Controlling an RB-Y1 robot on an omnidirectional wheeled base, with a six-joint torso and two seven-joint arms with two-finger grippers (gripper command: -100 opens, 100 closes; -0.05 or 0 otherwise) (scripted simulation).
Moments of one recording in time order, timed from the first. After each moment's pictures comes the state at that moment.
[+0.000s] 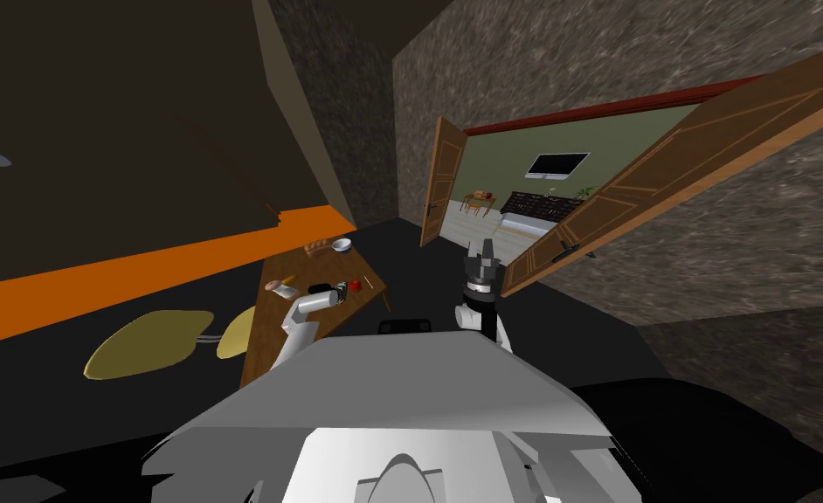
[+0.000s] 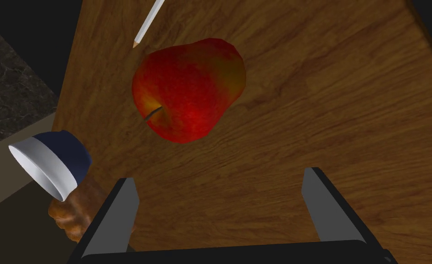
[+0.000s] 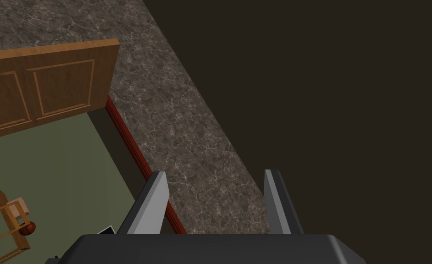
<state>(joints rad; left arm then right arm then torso) 0.11 0.25 0.24 -1.65 0.23 1.00 -0.19 0.48 -0.03 0.02 -2.23 0.05 -0.62 -0.11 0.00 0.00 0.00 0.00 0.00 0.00</state>
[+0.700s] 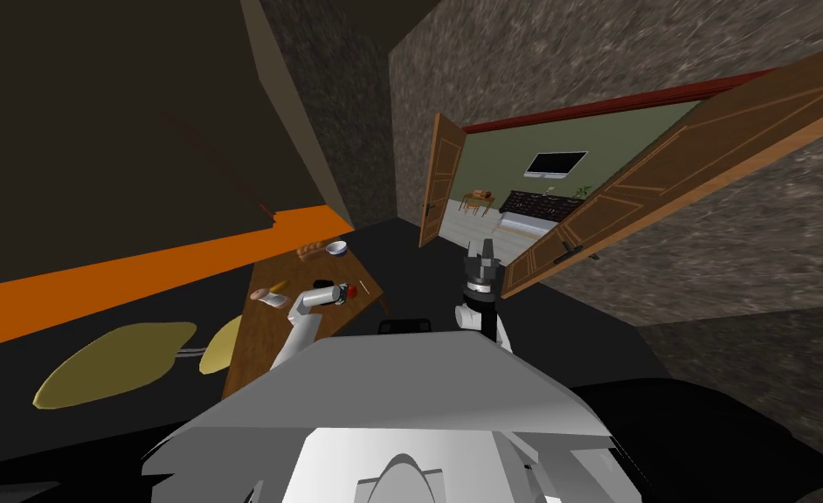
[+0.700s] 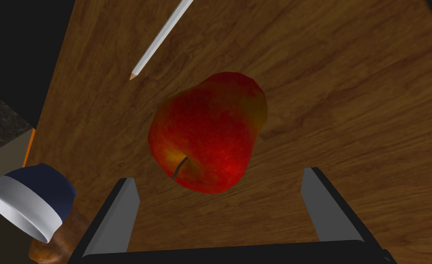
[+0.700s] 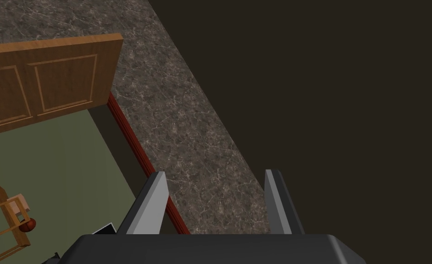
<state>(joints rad) 0.03 0.27 0.24 -1.55 0.21 1.11 -0.19 0.48 -0.03 0.02 -2.23 0.05 -0.62 -0.11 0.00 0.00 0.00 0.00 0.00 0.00</state>
